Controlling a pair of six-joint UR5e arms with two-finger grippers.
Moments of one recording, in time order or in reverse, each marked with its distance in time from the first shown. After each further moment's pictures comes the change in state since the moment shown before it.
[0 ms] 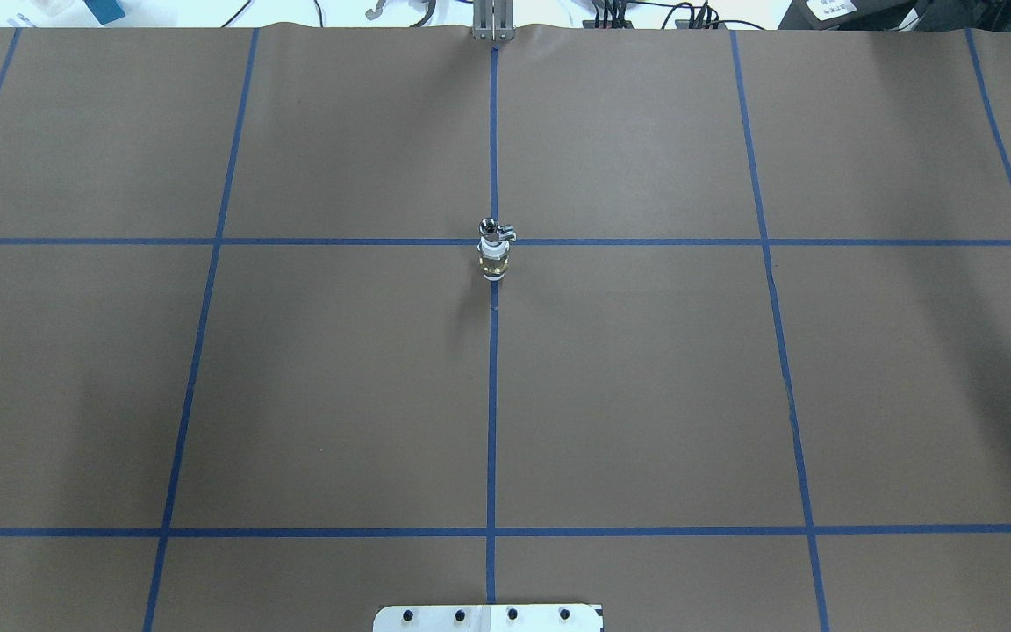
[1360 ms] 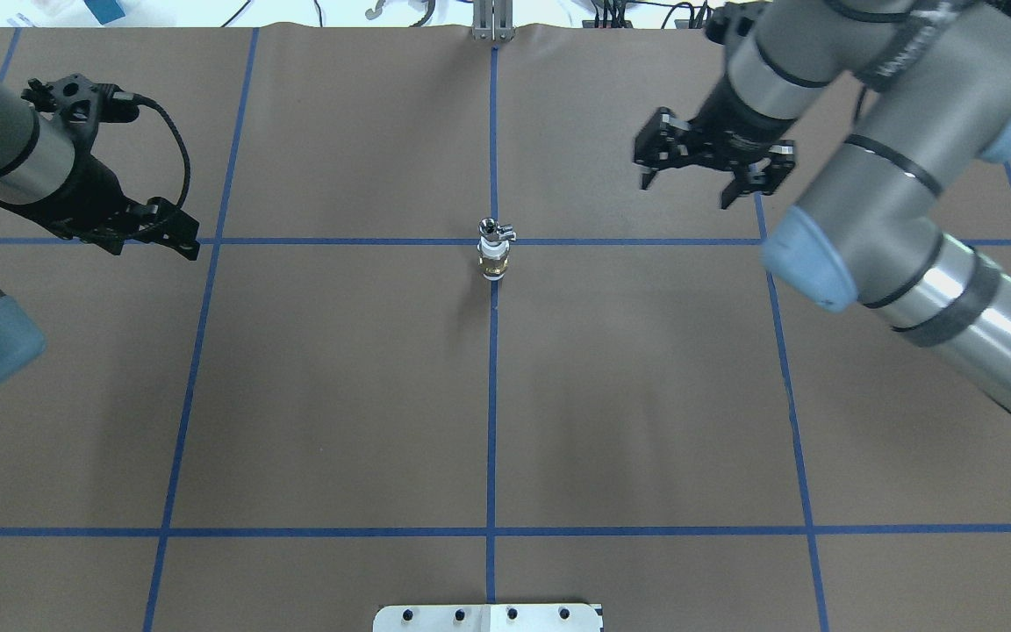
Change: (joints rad) left arm 0.422 -0.273 -0.099 0.001 0.190 -0.731; right arm -0.535 0.456 0.123 -0.007 -0.118 1.093
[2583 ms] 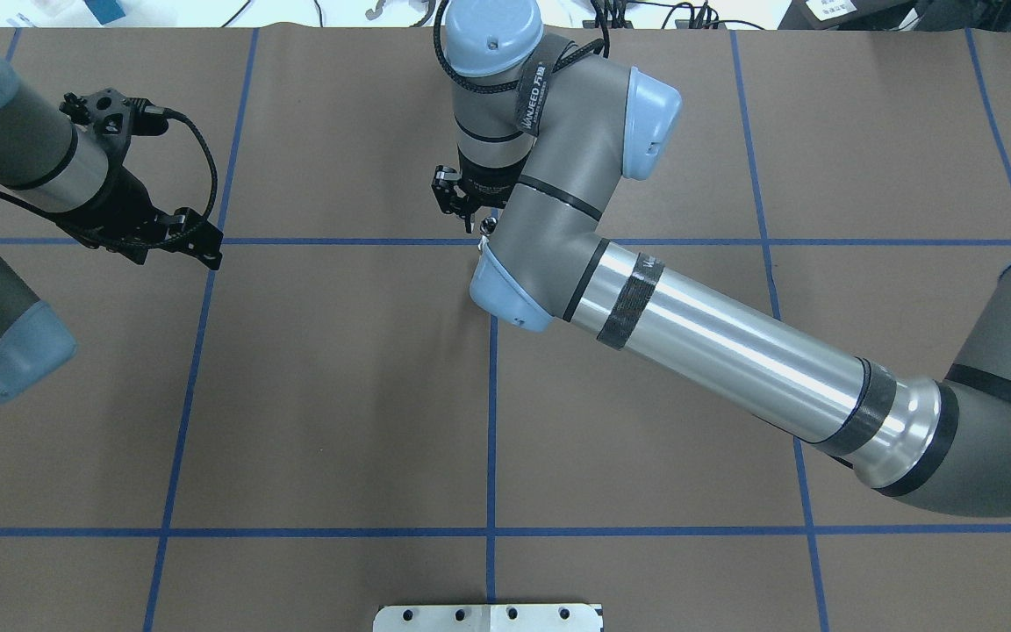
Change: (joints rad) left arm 0.044 -0.052 0.057 0.001 0.000 -0.014; right arm -0.262 0.512 -0.564 0.006 -0.206 0.194
